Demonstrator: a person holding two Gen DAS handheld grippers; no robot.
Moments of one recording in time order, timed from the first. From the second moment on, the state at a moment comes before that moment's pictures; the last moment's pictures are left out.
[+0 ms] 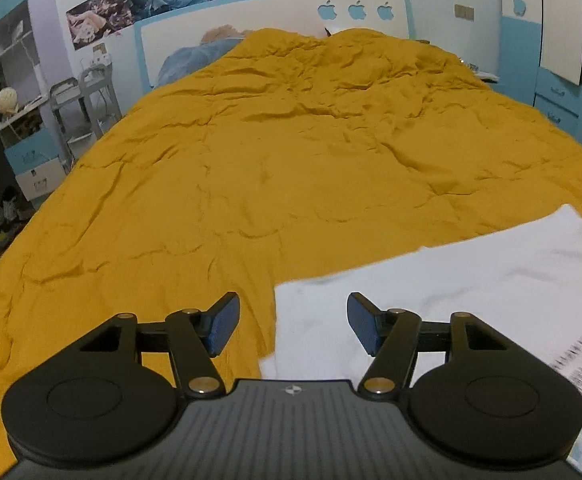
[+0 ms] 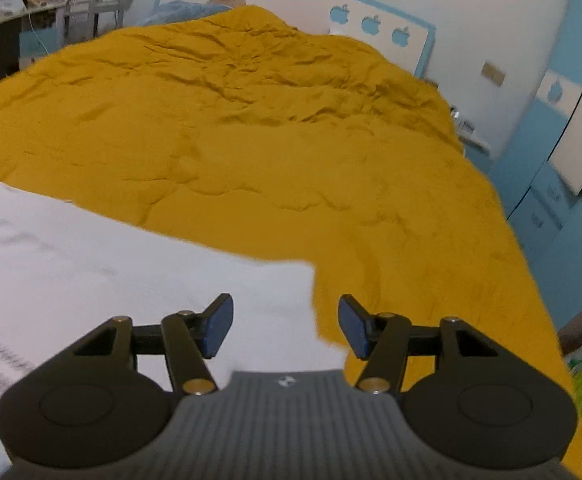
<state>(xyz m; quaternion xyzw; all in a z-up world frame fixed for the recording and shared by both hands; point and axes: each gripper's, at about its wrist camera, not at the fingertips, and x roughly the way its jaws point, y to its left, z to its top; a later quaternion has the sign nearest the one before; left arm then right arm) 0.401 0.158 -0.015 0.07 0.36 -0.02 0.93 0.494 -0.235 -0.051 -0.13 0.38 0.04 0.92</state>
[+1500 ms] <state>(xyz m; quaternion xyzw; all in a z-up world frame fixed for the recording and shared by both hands) 0.297 0.229 -0.103 -0.43 0.35 0.06 0.83 0.331 -0.364 -0.136 0.42 0.40 -0.04 0.81</state>
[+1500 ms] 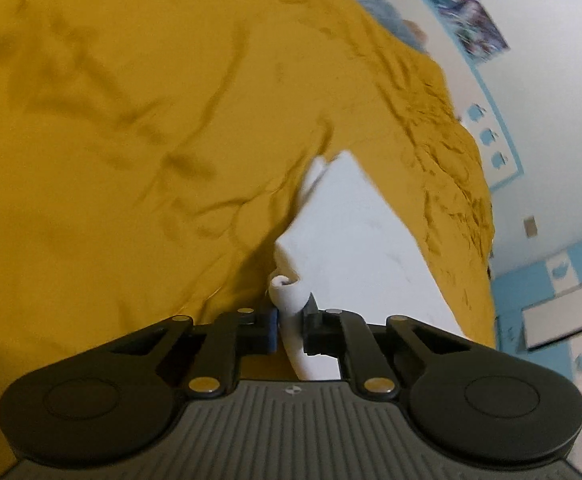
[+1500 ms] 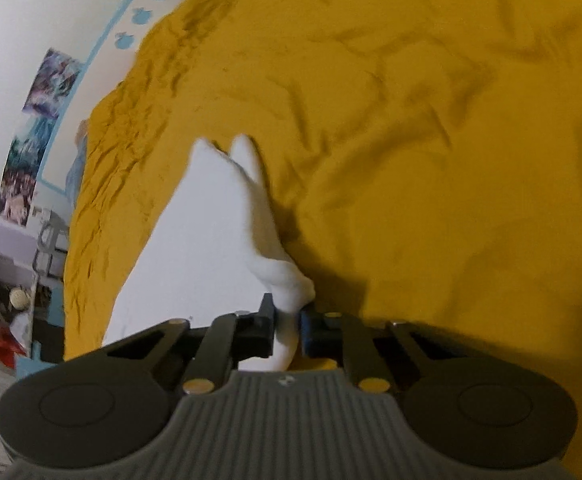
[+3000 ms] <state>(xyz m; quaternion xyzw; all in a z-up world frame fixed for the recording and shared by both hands) 0.195 0.212 -0.081 -0.20 0.50 0.06 0.84 0.182 -0.371 -0.118 0.35 0.46 -0.05 0.81</state>
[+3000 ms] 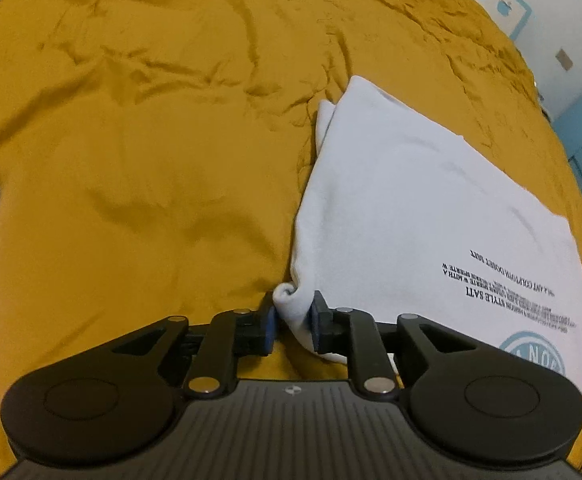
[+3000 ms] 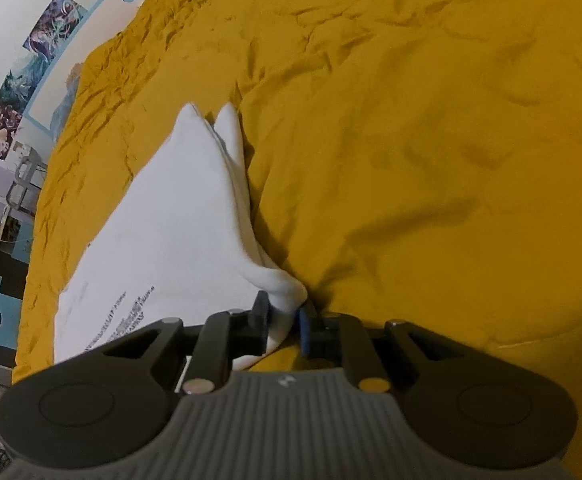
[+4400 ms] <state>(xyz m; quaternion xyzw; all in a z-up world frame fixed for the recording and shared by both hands) 0.434 -0.017 -0.127 0.02 0.45 -0.12 0.89 0.375 -0.376 -0.164 0.30 0.42 0.07 0.85</state>
